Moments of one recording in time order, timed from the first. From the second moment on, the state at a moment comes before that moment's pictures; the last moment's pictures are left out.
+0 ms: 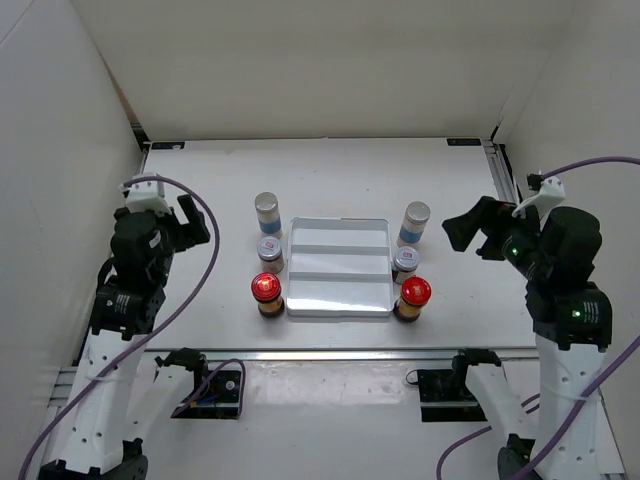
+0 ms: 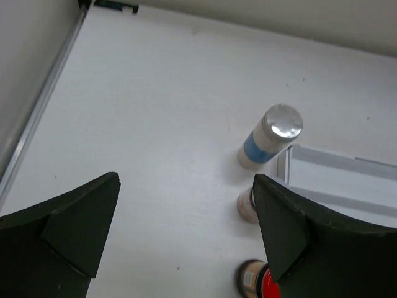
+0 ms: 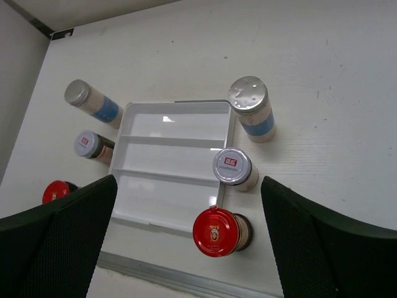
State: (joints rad) left arm -0.17 0.71 1.07 -0.60 -0.26 -0.19; right arm -0.01 0.74 1.26 -0.89 -0.33 0.29
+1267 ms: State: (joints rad) left arm -0.25 0.65 0.88 -0.65 -0.17 -0.36; right arm 0.48 1.05 1.00 -1.07 0.11 0.60
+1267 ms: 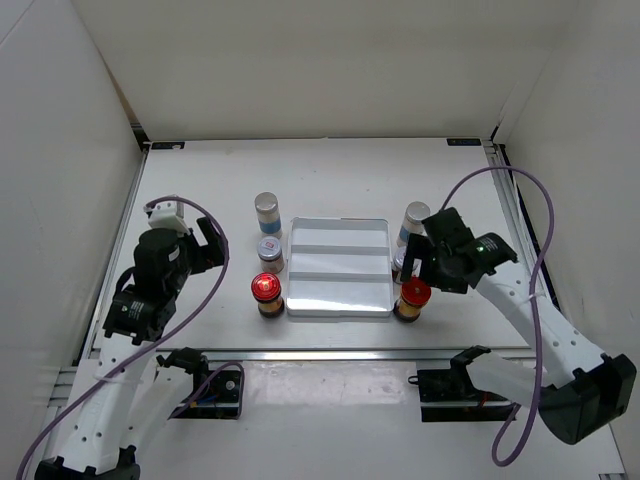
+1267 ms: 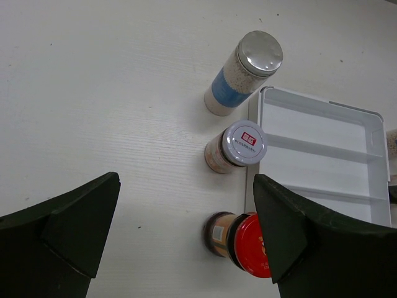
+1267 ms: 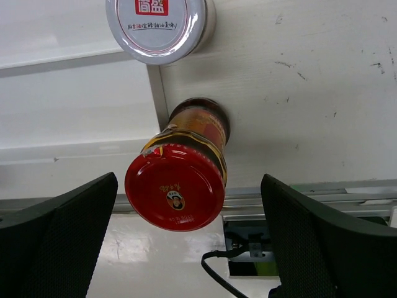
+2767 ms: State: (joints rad) left arm -0.25 0.66 0.86 -0.65 -0.20 -0.36; right arm 0.70 1.08 1.14 -1.11 0.22 0.64
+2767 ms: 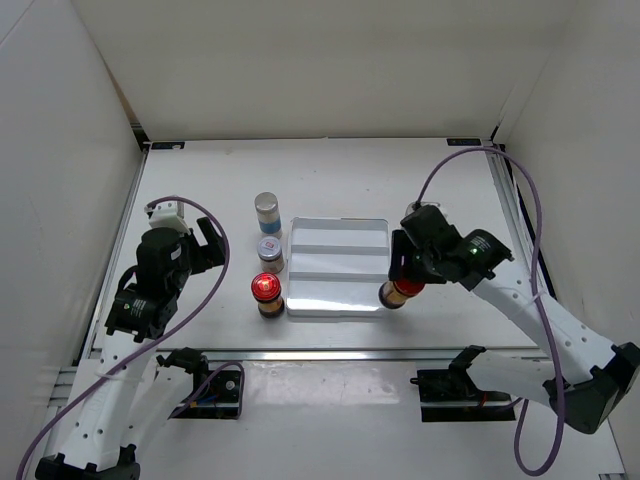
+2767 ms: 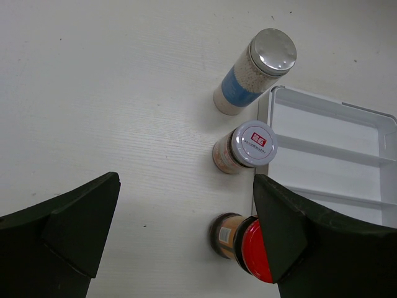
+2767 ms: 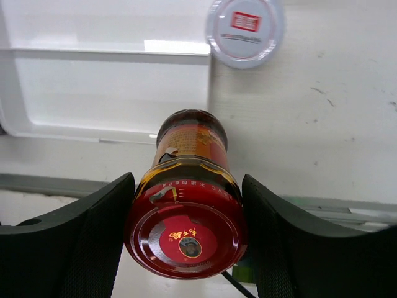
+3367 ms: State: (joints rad) left arm -0.25 0.66 0.86 -0.65 -0.19 -0.36; right arm 0.80 1.31 1.13 -0.91 0.26 0.60
